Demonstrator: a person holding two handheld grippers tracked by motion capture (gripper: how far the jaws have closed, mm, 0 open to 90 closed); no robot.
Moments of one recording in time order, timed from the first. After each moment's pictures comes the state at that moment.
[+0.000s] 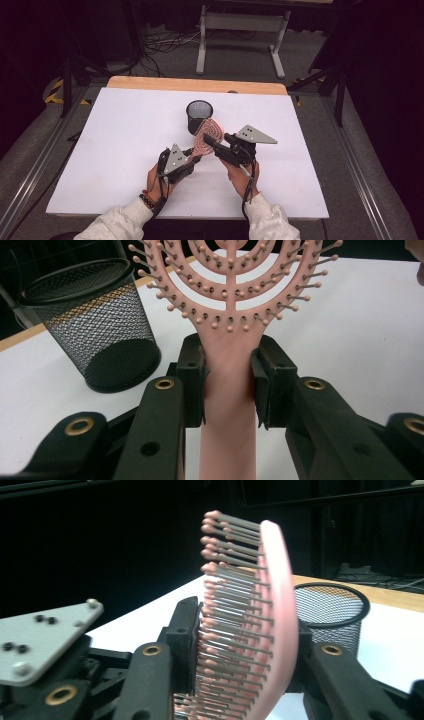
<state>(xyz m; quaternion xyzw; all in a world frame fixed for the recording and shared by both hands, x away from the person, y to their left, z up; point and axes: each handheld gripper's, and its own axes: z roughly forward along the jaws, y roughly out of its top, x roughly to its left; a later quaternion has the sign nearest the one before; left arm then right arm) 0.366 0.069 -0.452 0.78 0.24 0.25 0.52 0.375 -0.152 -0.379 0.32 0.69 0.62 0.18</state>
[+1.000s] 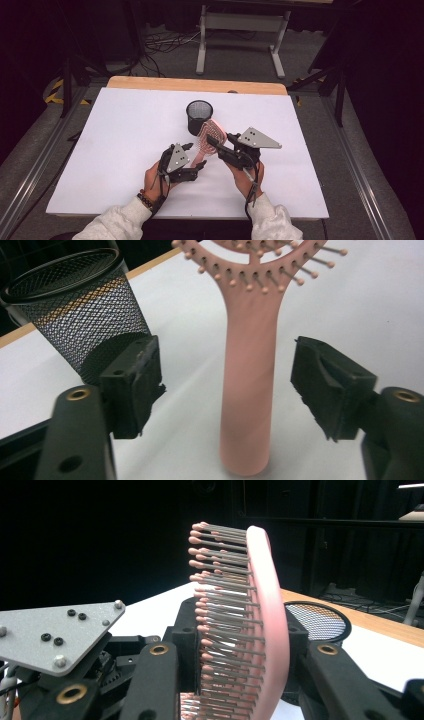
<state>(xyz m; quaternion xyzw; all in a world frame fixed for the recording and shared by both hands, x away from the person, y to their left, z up) 0.370 0.070 -0.450 0.80 0.22 0.25 0.50 0.361 -0.158 -0.368 0.29 0.70 0.62 0.23</state>
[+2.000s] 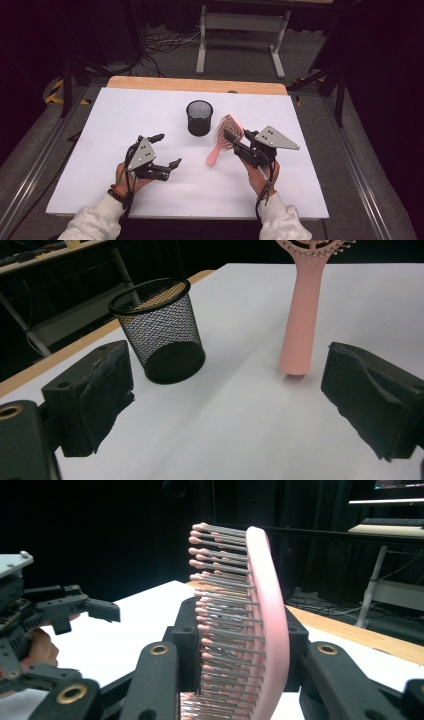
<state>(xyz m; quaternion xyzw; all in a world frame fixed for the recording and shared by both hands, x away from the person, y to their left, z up) 0.368 0.150 -0.429 0.78 0.19 0.26 0.54 0.359 -0.193 -0.359 0.31 0.68 0.60 0.28</state>
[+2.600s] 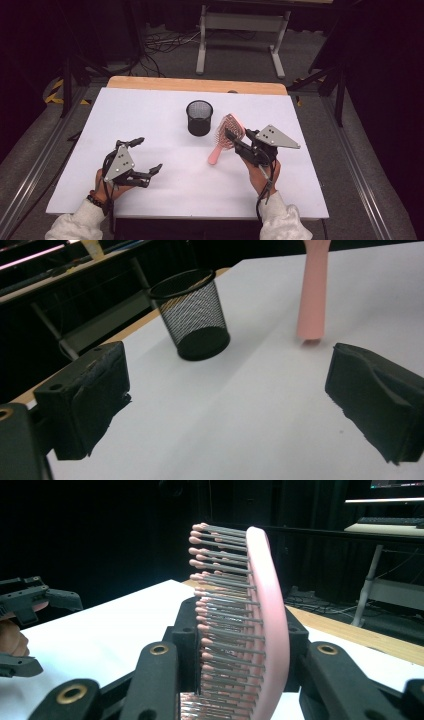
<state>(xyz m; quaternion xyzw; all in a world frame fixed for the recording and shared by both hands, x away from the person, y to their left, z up) 0.349 0.199 -0.436 0.77 0.19 0.30 0.53 0.362 -0.194 -0.359 0.31 0.68 0.60 0.28</state>
